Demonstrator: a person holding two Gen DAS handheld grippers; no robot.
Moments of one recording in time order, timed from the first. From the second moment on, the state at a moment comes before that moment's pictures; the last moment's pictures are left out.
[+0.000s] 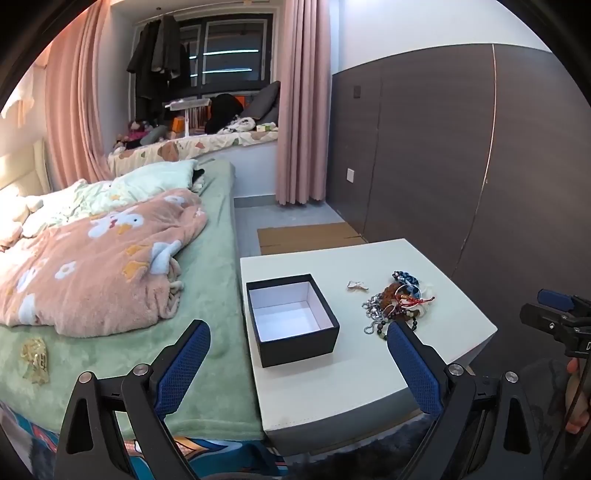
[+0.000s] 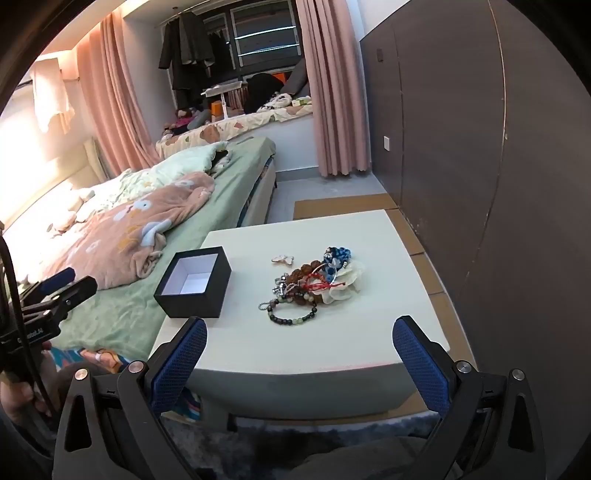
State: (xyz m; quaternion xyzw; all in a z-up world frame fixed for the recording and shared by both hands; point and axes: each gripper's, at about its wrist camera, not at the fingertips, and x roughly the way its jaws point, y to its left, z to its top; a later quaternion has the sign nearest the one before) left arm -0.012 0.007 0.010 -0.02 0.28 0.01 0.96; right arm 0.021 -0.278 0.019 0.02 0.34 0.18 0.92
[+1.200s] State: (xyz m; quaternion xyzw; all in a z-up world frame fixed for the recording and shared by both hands) left arm -0.002 0.011 0.001 -0.02 0.31 0.00 0.95; right arm 0.029 -0.288 0.016 0.03 0.37 0.18 0.91
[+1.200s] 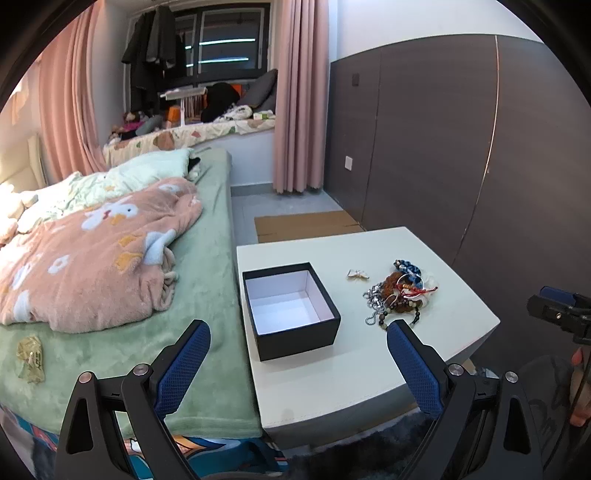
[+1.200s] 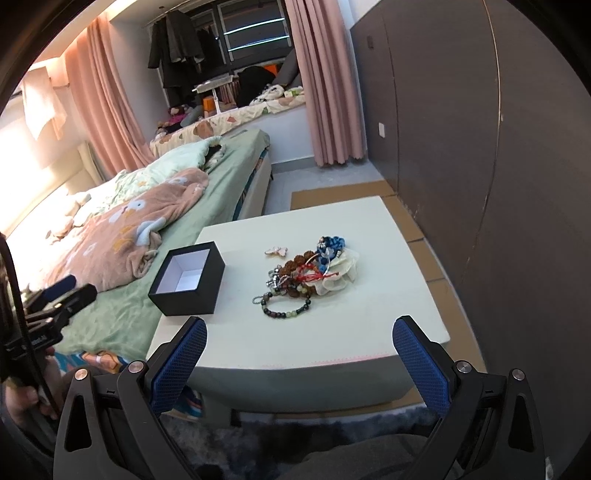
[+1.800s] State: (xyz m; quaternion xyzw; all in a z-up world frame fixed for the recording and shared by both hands) left arm 0.063 -0.017 0.008 -0.02 0.34 -0.06 0.94; right arm 0.077 -0.311 0.043 0.03 0.29 0.15 0.95
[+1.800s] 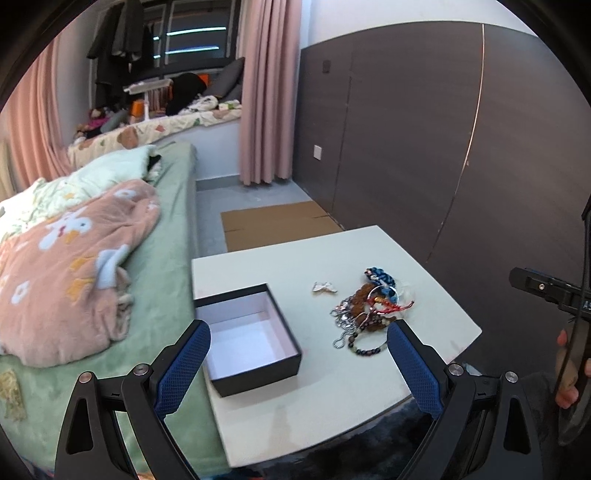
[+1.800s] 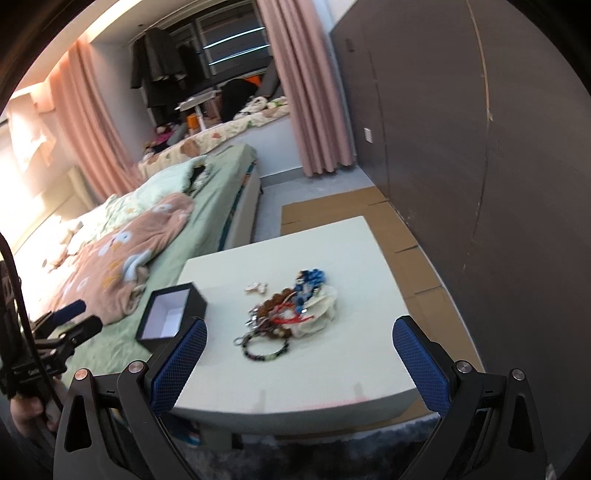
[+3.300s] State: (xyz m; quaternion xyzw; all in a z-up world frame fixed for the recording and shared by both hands) left arm 0.198 -0.133 -0.098 -0.02 0.43 -0.24 0.87; right arm 0.195 -0.358 -0.097 0.29 0.48 0.13 0.82
